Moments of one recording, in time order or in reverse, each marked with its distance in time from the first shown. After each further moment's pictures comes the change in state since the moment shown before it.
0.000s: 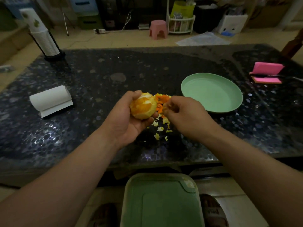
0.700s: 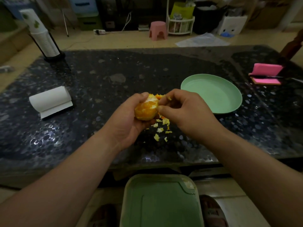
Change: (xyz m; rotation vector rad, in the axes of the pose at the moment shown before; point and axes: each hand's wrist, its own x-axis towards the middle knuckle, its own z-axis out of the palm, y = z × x) left_hand 0.001 -0.005 0.003 0.125 -0.046 0.096; right_hand -0.011 -0.017 -0.012 0.362 0.015 -0.038
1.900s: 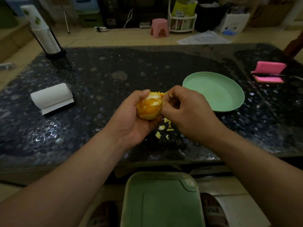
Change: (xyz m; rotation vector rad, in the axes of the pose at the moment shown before) left_hand -0.004 -0.001 0.006 -0.245 -0.062 -0.126; right_hand -0.005 -0.009 0.005 -0.186 0.055 -0.139
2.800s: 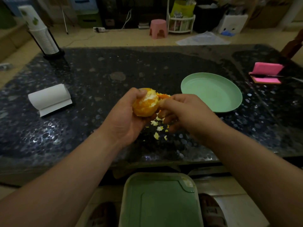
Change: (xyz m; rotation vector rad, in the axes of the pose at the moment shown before) left_hand 0.002 0.004 -0.001 0.140 0.005 0.181; right_hand 0.003 -0.006 -0.005 0.468 -0.164 0.456
